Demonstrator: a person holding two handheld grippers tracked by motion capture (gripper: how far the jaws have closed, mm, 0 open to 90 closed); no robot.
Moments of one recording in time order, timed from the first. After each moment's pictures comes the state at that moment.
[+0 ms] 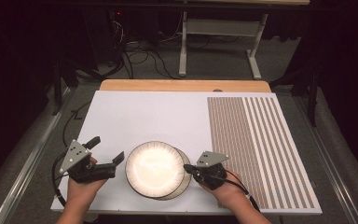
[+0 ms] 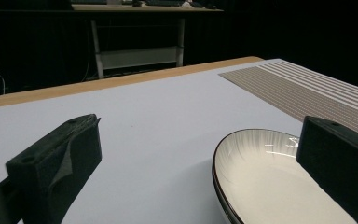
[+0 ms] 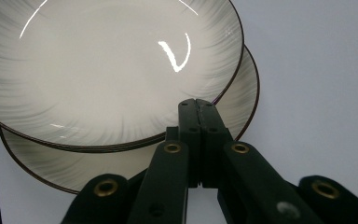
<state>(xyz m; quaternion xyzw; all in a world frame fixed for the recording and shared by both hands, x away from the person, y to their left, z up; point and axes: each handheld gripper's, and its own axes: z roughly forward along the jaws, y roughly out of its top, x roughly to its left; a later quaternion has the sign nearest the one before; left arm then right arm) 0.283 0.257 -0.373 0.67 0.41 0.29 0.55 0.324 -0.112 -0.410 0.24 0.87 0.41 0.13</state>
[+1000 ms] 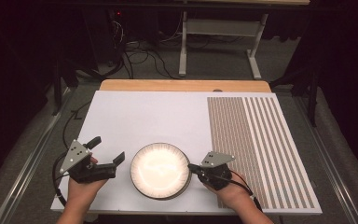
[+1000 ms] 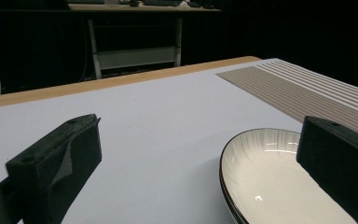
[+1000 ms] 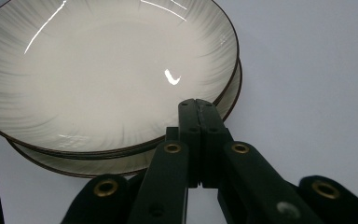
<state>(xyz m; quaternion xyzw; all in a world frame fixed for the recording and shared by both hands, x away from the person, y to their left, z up) 0.283 0.256 -0.373 0.67 0.41 0.29 0.55 0.321 -0.124 -0.406 0.25 0.86 0.42 0.14</state>
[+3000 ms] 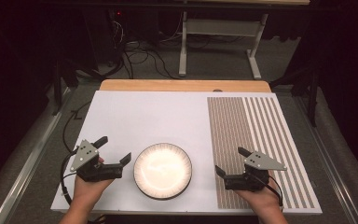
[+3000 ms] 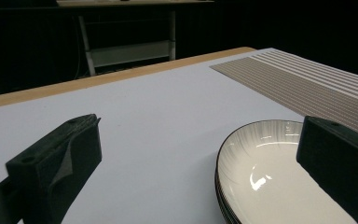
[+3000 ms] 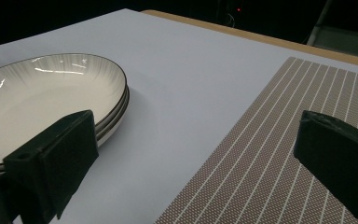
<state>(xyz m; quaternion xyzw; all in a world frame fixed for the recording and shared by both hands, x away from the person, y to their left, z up) 0.291 0.242 -0.379 0.69 0.40 0.28 0.54 0.305 -0.208 -0.385 0.35 0.76 0.49 0.24</state>
